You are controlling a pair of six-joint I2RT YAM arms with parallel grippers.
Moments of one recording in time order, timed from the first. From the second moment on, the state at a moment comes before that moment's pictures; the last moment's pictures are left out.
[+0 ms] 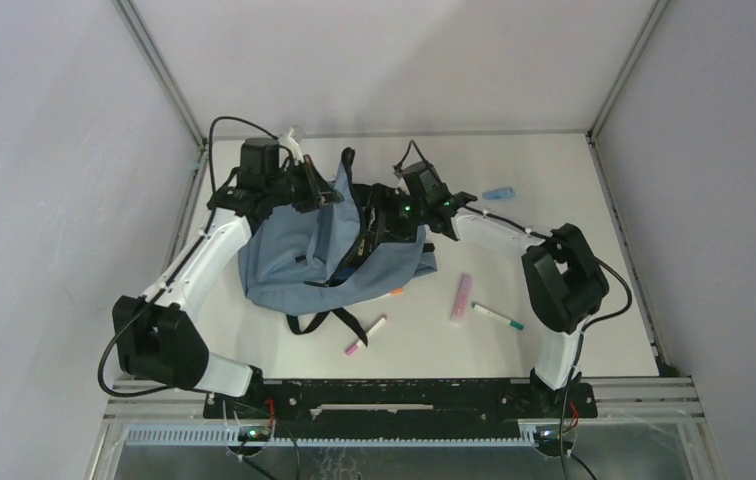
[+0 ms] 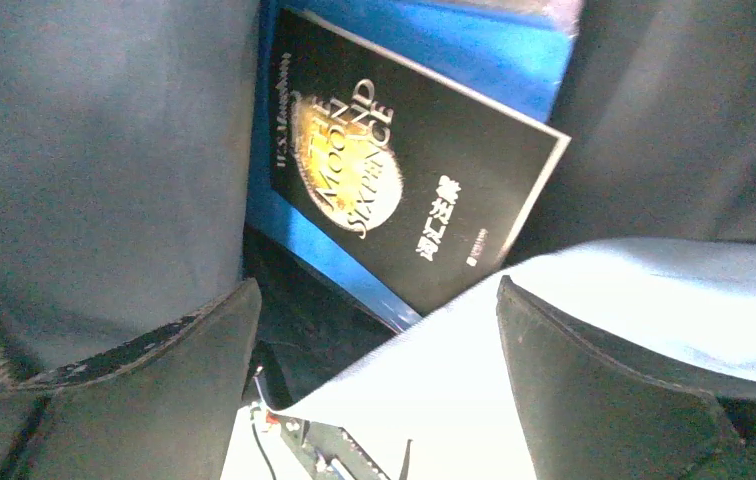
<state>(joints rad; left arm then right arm) -0.26 1.43 1.25 -0.42 0.45 -0.58 0.62 1.86 1.34 -0.21 -0.41 0.77</state>
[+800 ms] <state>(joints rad) -0.51 1.57 1.38 -0.53 0.32 -0.47 0.35 1.22 0.98 -0.47 -0.02 0.66</state>
